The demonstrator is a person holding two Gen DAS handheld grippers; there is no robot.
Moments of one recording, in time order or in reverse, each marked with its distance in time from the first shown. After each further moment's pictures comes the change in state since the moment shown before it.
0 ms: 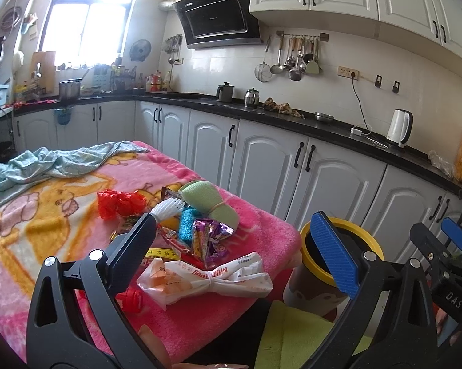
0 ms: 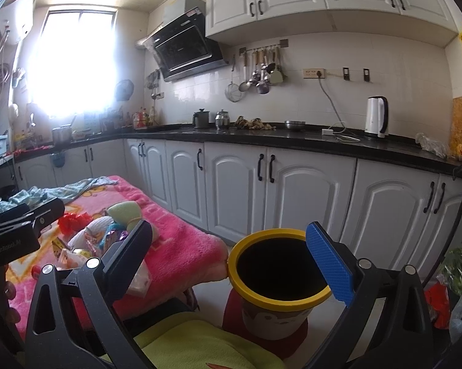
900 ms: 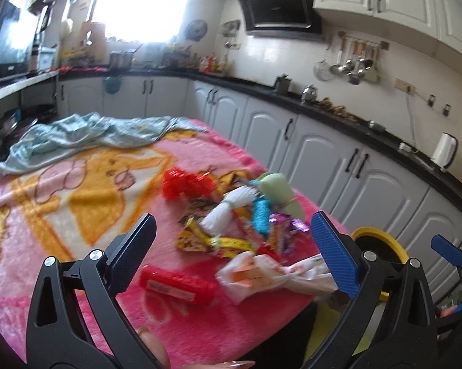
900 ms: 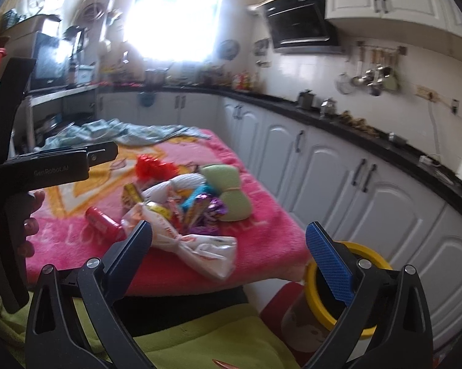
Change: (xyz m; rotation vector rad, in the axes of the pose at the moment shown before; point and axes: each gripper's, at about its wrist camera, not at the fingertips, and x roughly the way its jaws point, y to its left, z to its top) left arm 0.002 0.092 -0.004 -0.172 0.083 0.205; right arm 0.038 0.098 0.007 -0.325 0.153 0.408
